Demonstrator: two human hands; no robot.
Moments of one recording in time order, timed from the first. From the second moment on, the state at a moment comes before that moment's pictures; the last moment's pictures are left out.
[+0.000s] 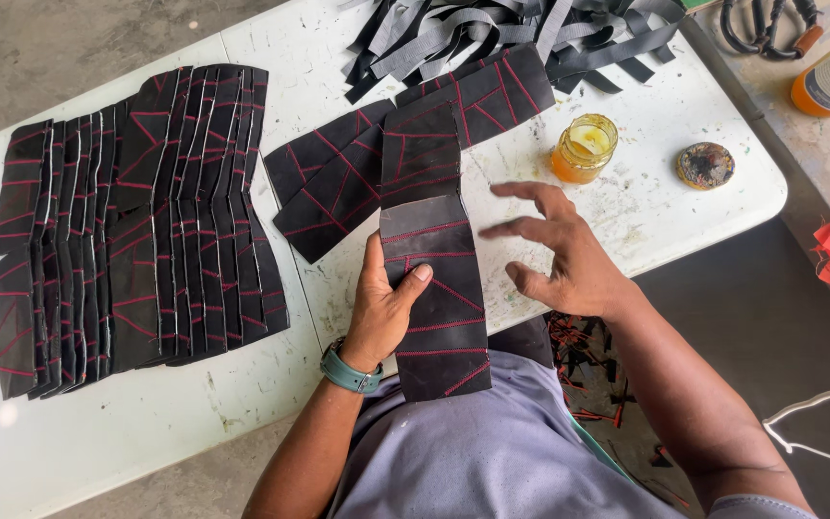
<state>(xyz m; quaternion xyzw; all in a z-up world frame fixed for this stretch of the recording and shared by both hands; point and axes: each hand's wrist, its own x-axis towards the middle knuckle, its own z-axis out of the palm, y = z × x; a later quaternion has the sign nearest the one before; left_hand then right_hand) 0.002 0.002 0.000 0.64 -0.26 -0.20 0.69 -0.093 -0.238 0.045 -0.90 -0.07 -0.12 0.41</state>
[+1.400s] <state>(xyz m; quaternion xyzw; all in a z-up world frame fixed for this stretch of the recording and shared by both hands) -0.015 0.004 0.017 0.48 -0.14 -0.29 0.82 -0.122 -0.206 0.045 -0.91 -0.08 -0.10 0.40</state>
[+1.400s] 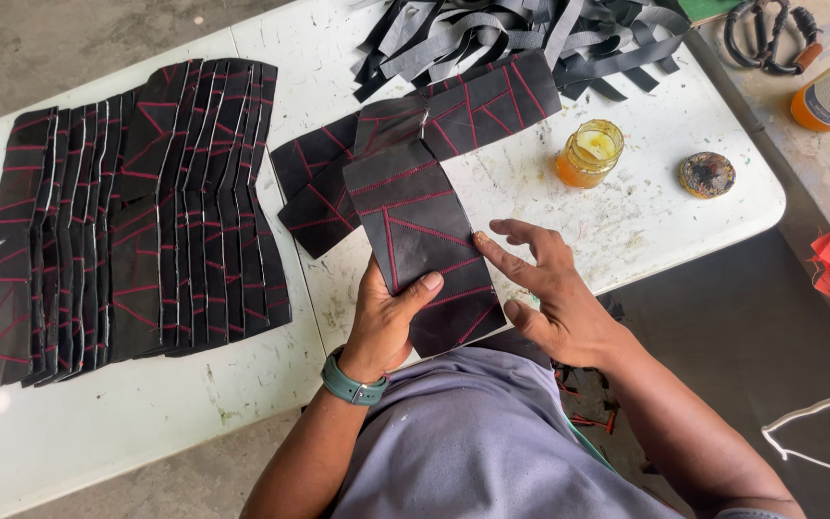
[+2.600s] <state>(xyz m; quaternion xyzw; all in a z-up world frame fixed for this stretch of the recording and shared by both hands) 0.002 0.013 0.026 0.47 -0.13 -0.30 0.82 -0.148 -0.210 0.031 -0.86 -0.23 -0.08 0.44</state>
